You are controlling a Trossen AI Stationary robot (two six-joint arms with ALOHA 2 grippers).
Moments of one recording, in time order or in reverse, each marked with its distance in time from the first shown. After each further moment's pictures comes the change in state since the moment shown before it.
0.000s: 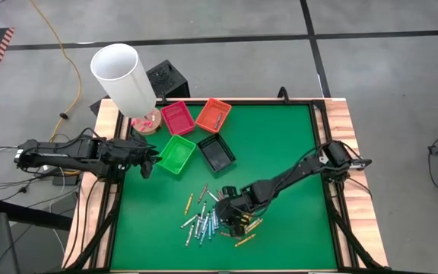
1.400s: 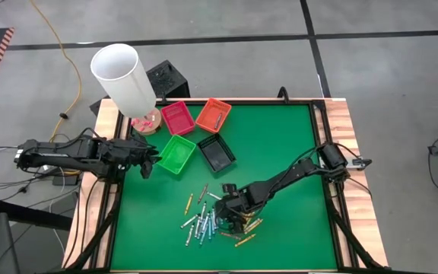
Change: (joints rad) left arm 0.000 0.000 0.000 -0.004 -0.007 0.021; right arm -0.006 0.056 0.034 -0.056 0.063 -0.041
